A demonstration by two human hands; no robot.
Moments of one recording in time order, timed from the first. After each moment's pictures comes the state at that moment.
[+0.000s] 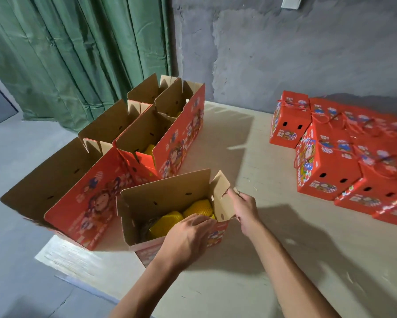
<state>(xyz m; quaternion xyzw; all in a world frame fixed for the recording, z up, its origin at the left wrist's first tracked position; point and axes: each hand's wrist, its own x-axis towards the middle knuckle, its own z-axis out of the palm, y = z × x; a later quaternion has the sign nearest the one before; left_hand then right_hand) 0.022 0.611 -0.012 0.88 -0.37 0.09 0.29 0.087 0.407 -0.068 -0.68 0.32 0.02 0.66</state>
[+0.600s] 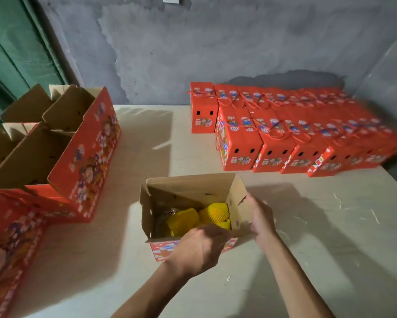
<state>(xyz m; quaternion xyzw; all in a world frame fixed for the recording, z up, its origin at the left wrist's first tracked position) -0.011 0.446 -0.027 0.72 -0.62 0.04 0.32 -0.061 0.239 -0.047 -0.55 0.49 -0.19 0.65</state>
